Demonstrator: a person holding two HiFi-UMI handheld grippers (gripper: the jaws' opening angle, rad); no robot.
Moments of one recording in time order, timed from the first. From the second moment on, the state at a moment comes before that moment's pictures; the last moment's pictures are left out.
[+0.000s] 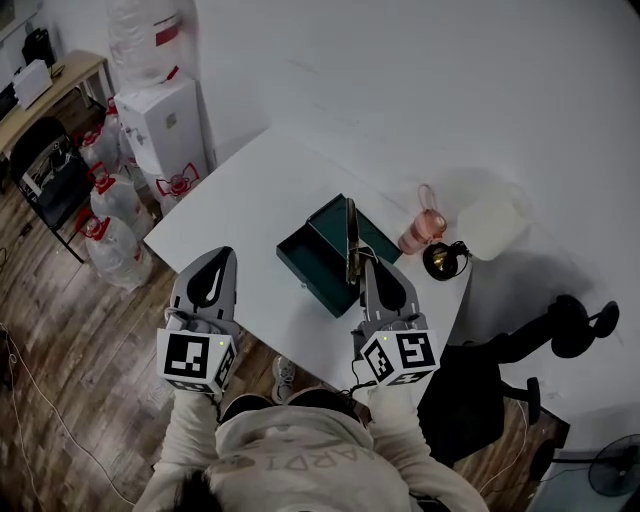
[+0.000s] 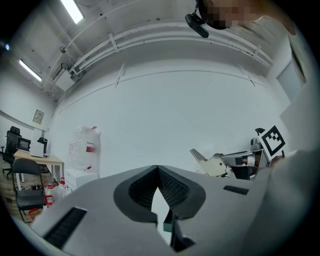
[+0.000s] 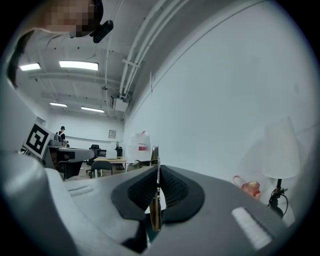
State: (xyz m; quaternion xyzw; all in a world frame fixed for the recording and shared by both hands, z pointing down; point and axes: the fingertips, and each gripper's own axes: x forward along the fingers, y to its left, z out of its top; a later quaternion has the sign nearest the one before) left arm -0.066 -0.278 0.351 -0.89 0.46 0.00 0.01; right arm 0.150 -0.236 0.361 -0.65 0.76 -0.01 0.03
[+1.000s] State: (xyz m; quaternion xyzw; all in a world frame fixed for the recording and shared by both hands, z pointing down) left arm -0.092 -0.330 0.392 -0.87 0.50 -0.03 -0.03; right arm 0.135 -0.328 0.516 -0.58 0.78 -0.11 -0.20
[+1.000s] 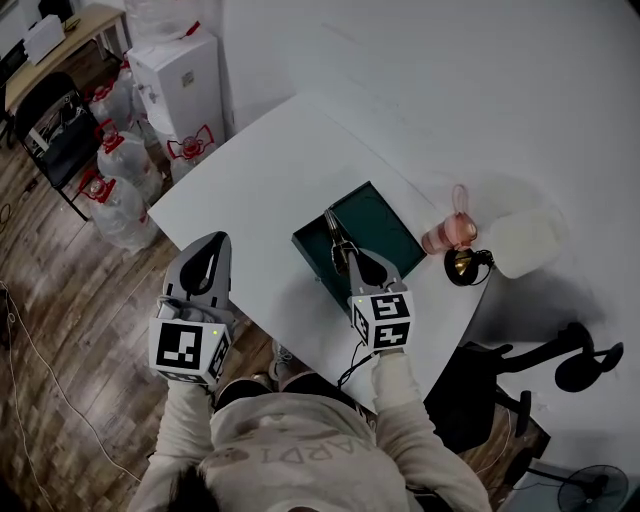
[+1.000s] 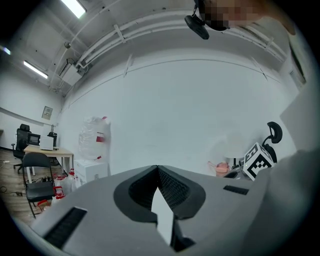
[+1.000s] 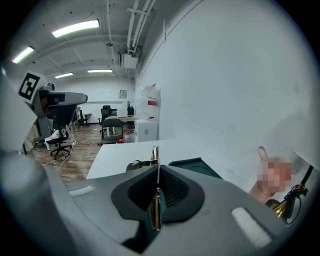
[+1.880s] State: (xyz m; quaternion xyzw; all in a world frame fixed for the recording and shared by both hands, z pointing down) left arm -0.112 -0.345 0.409 -0.85 0.52 -0.05 -0.04; right arm 0.146 -0.349 0.602 -0.57 0.73 -0.15 -0.35
